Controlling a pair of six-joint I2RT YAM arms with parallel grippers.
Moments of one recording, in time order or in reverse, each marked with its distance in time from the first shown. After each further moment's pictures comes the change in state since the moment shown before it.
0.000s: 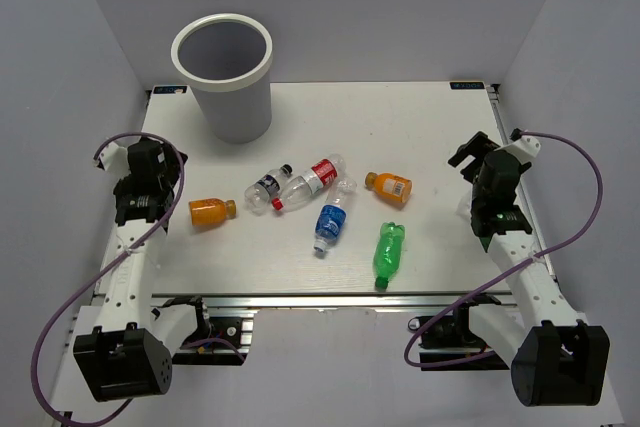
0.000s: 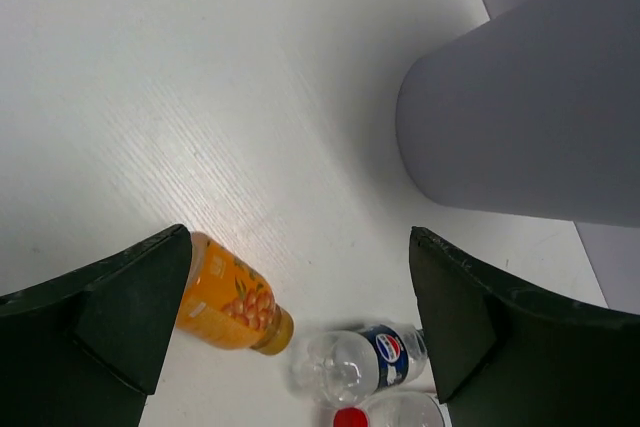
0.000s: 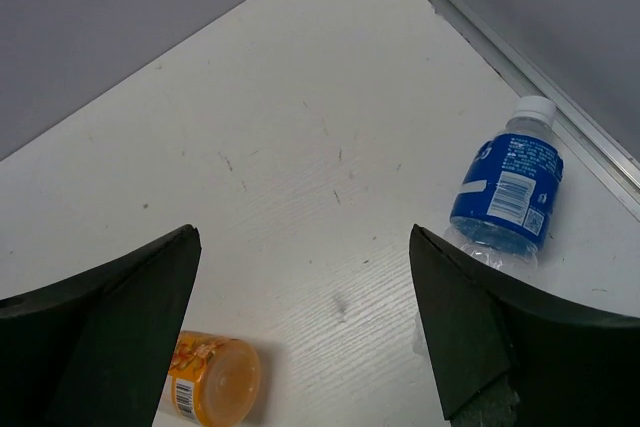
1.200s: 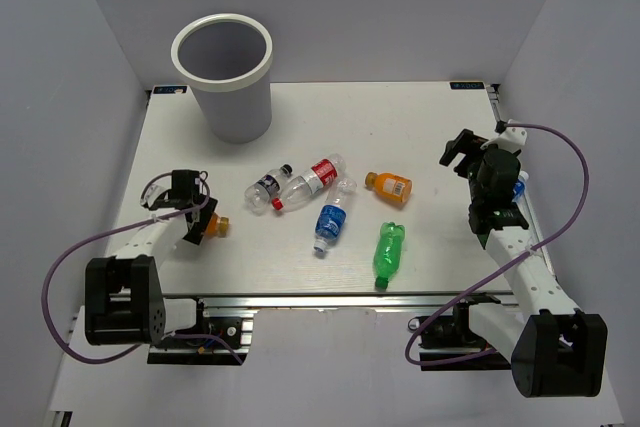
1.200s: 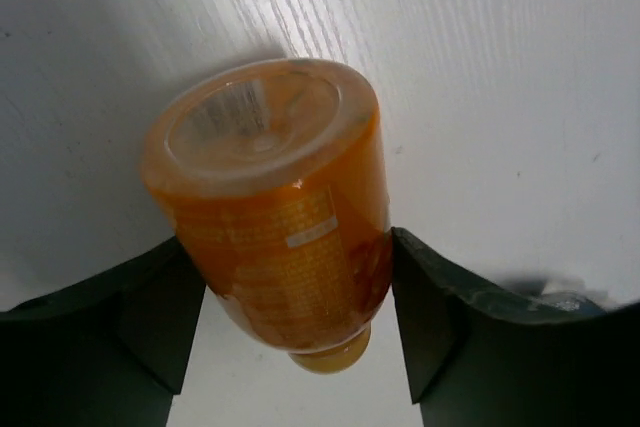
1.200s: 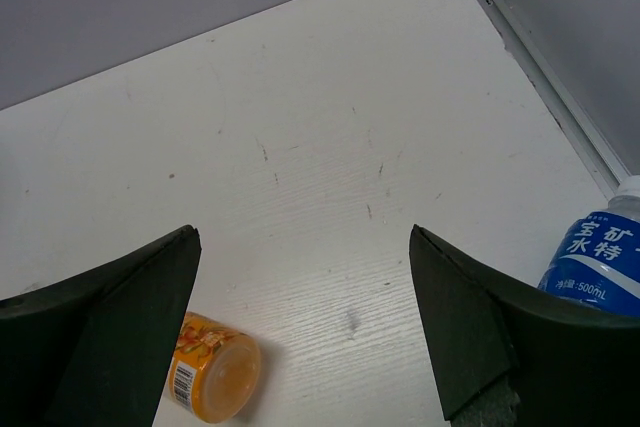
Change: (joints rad) left arm -0.084 0.270 -0.259 0.001 0.130 -0.281; right arm 0.000 0.047 -0.007 0.129 -0.164 -0.148
